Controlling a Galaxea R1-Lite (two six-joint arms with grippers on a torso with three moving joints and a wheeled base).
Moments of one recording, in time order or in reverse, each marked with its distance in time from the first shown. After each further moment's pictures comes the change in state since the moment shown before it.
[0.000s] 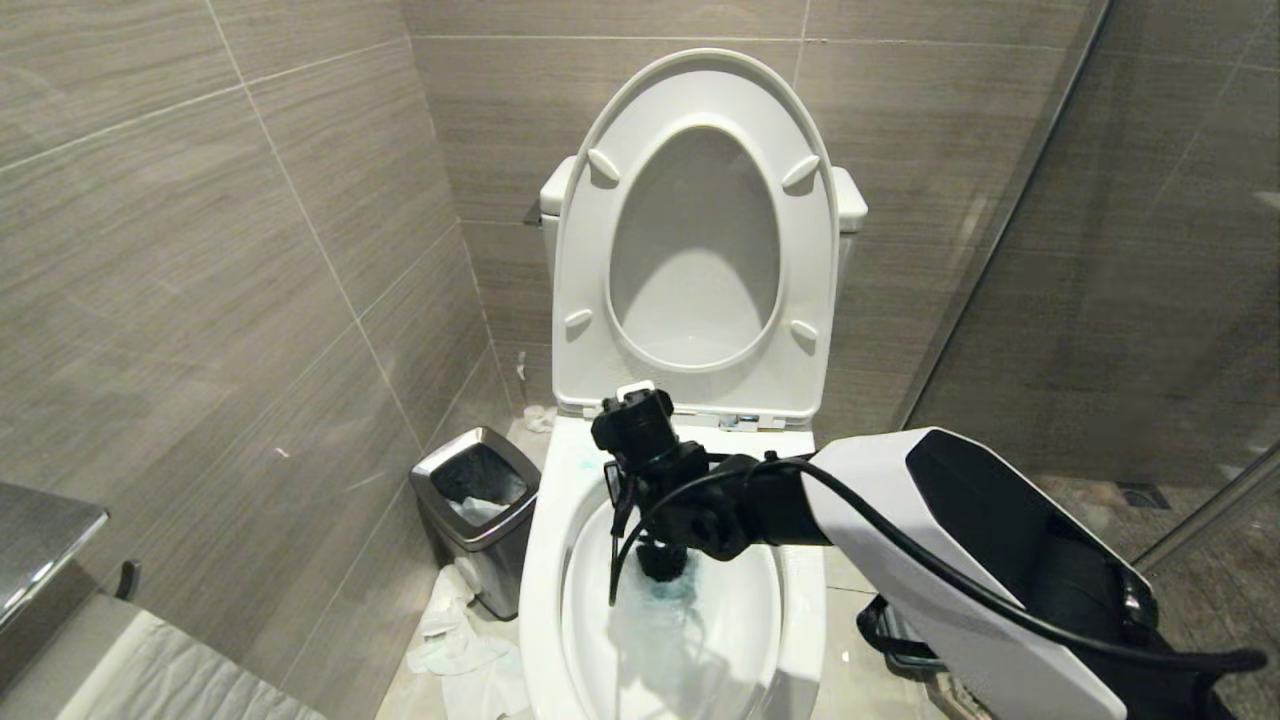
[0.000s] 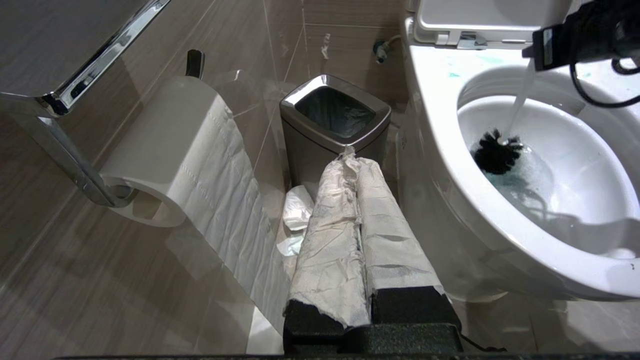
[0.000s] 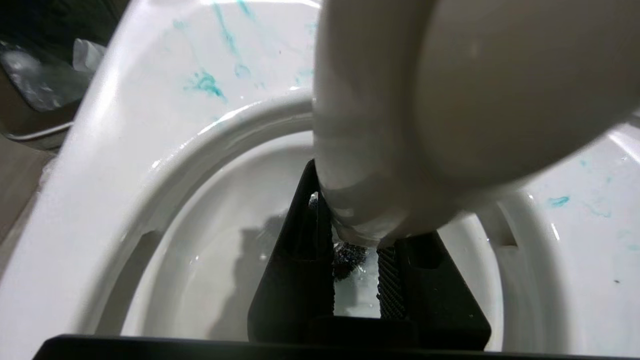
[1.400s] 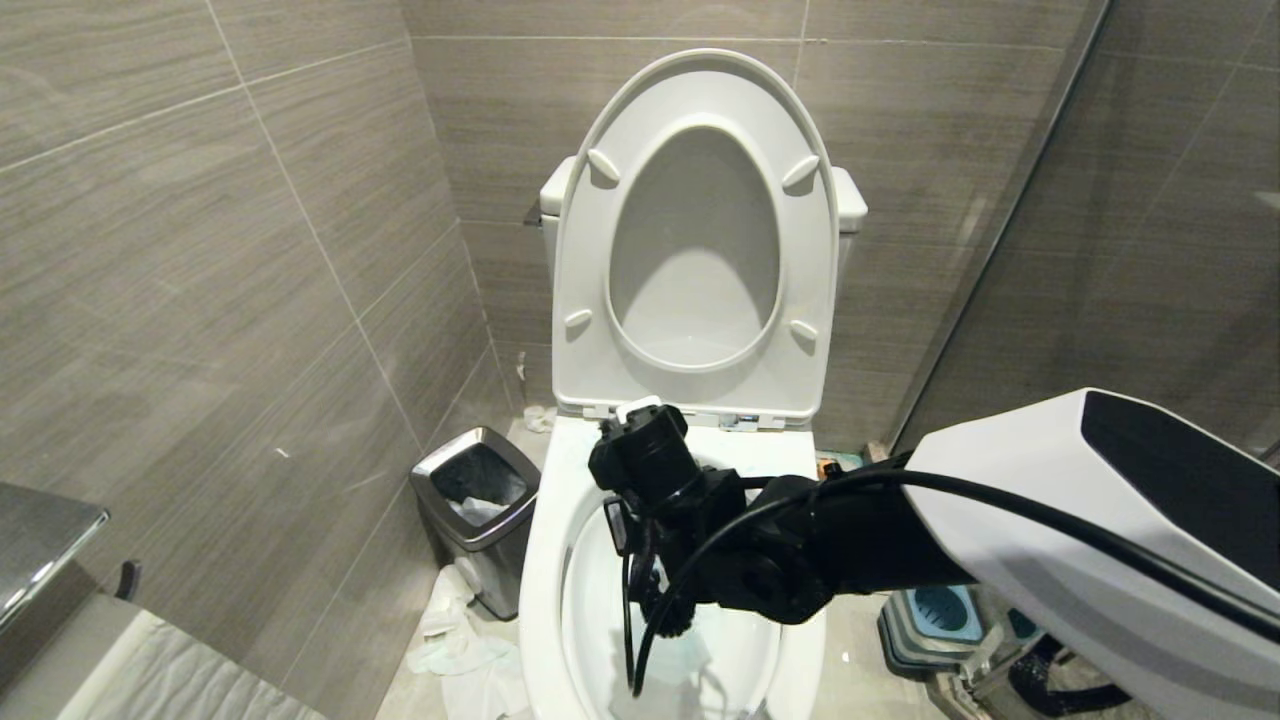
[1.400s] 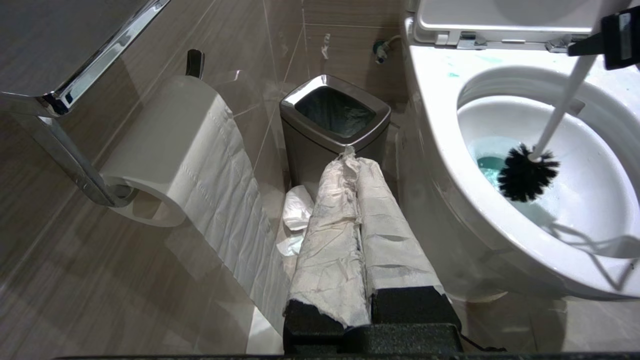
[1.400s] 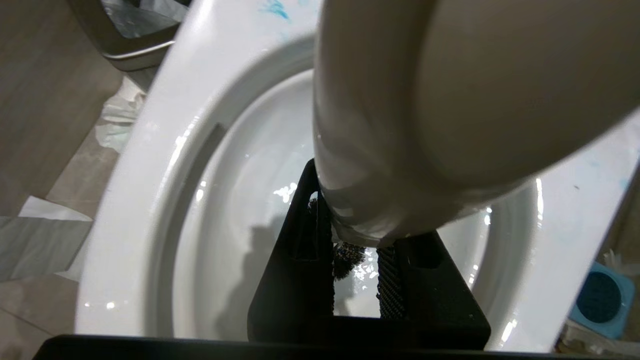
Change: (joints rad) left arm 0.000 0.000 0.000 0.000 0.000 0.000; right arm 0.110 -0.297 0.422 -0.057 -0.003 0.049
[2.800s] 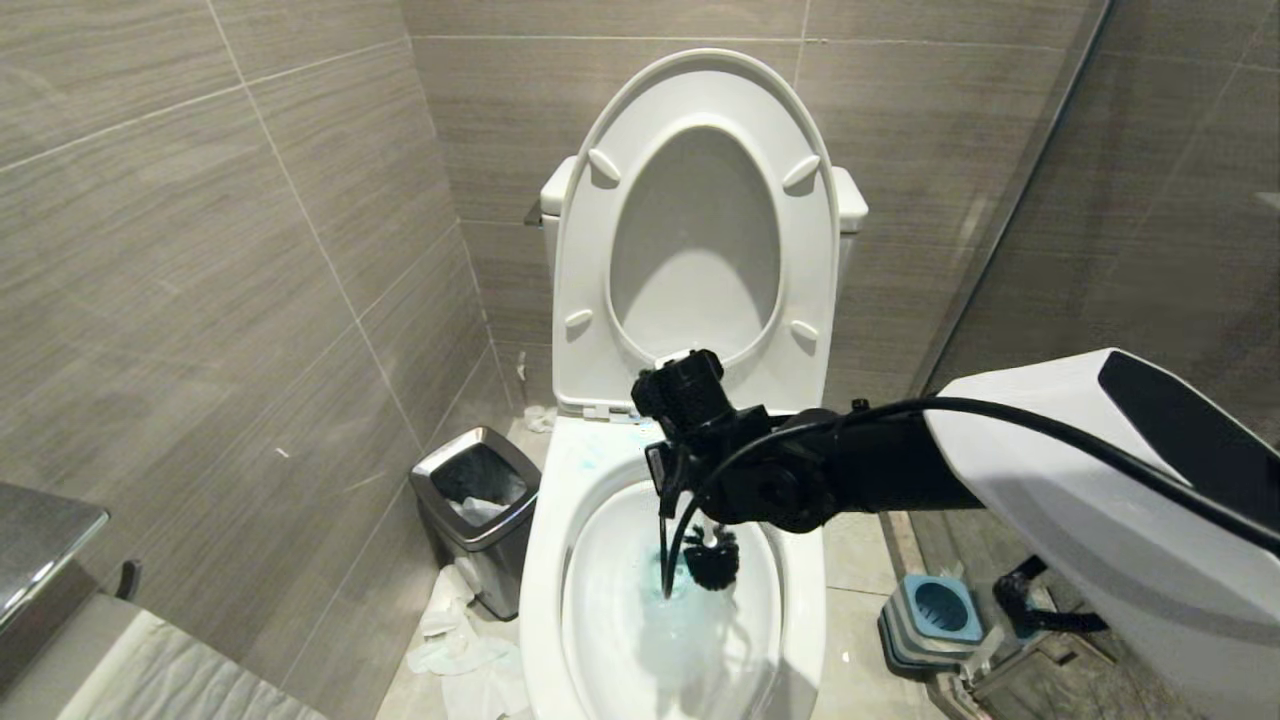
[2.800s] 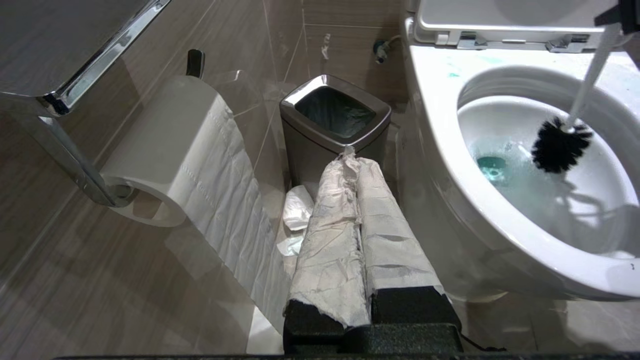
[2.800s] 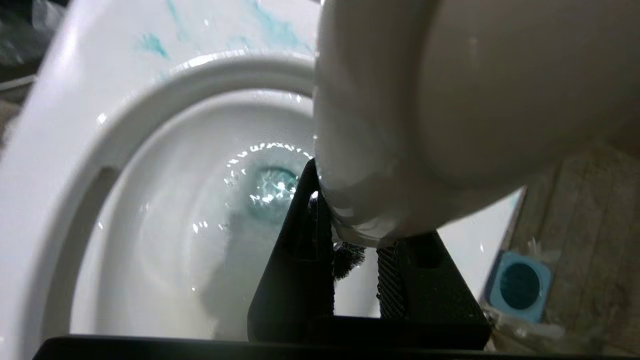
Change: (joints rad) left arm 0.000 0.000 0.000 0.000 0.000 0.000; right arm -0.126 0.016 -0.141 0.140 -0.020 -0.074
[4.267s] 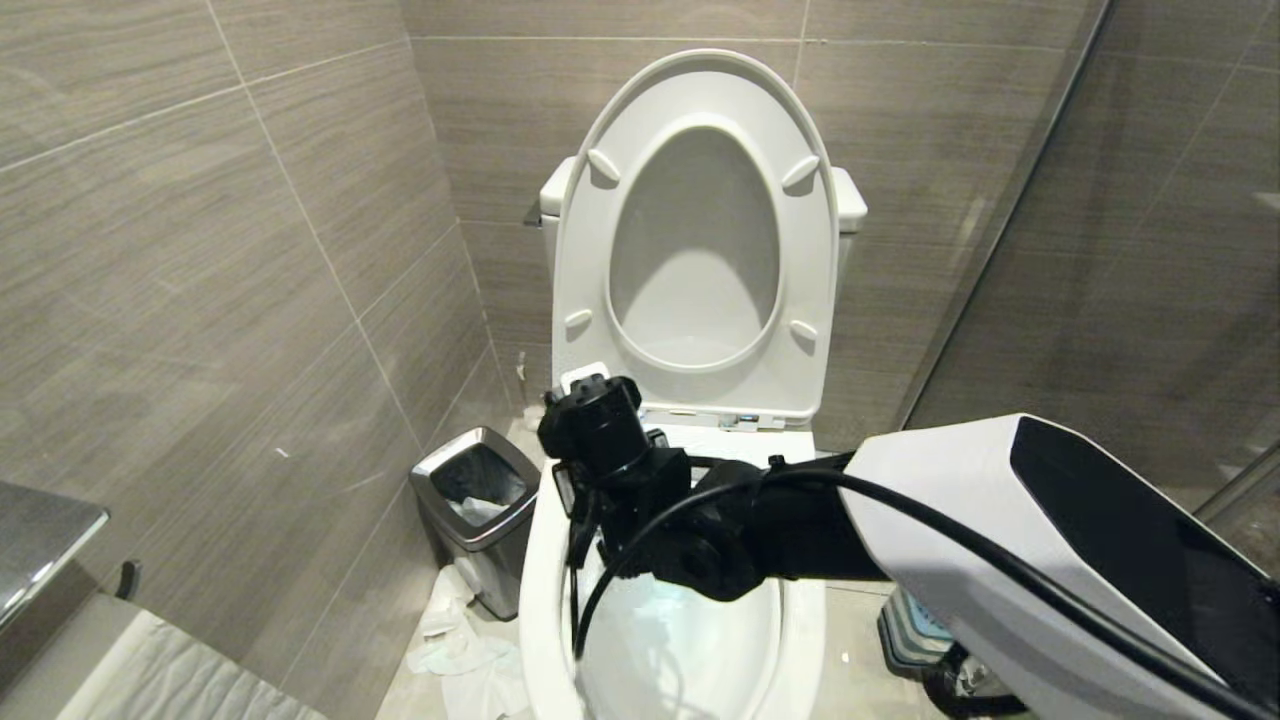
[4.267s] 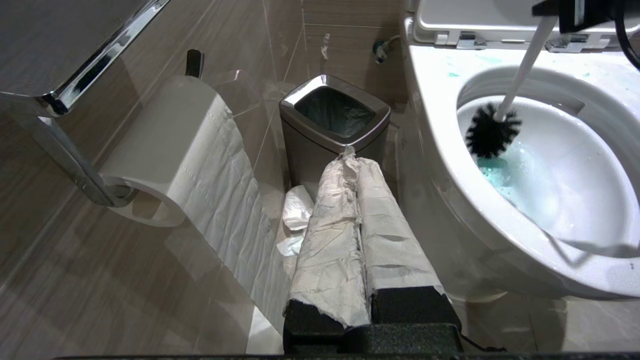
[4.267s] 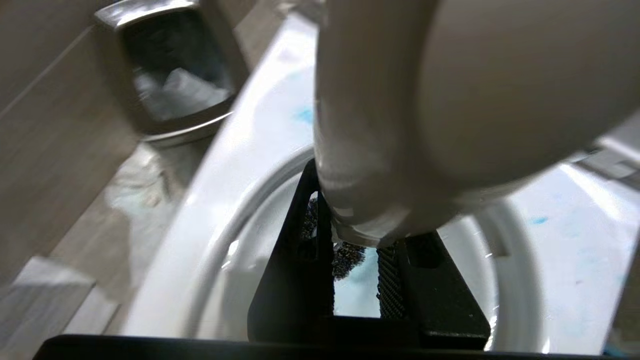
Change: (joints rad) left arm 0.000 0.000 0.000 0.000 0.000 0.000; right arm 0.141 0.099 -0.129 -0.157 -0.012 -0.048
